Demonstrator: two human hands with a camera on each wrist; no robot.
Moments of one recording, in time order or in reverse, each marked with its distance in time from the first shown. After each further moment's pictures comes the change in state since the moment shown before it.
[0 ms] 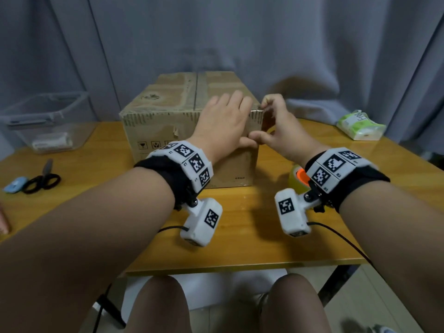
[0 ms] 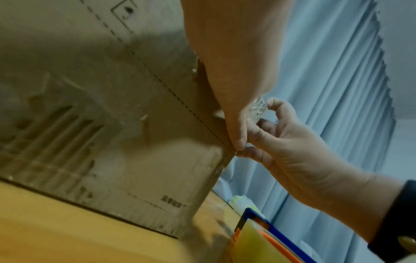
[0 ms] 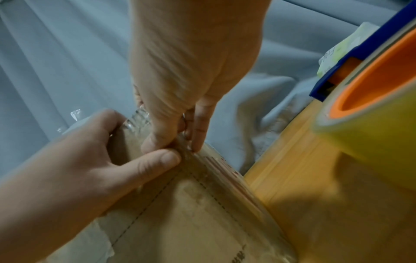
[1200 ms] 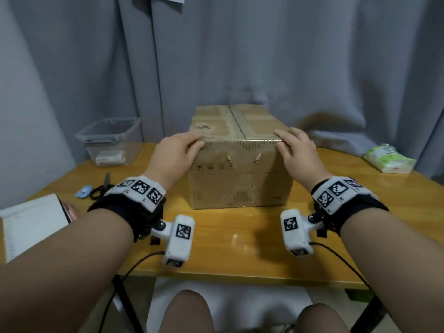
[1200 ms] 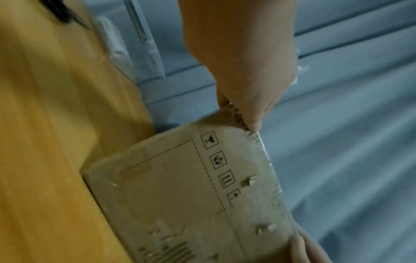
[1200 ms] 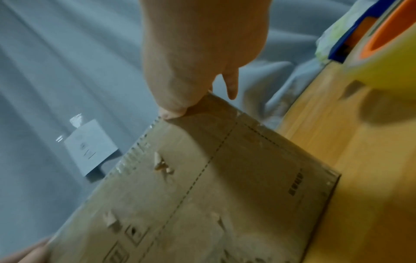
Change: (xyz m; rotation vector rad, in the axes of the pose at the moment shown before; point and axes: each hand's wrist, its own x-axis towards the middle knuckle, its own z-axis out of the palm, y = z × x) left_hand -0.112 -0.122 -0.035 -0.417 0.090 -0.420; right_hand 0.007 -0.043 0.028 -0.284 0.075 0.225
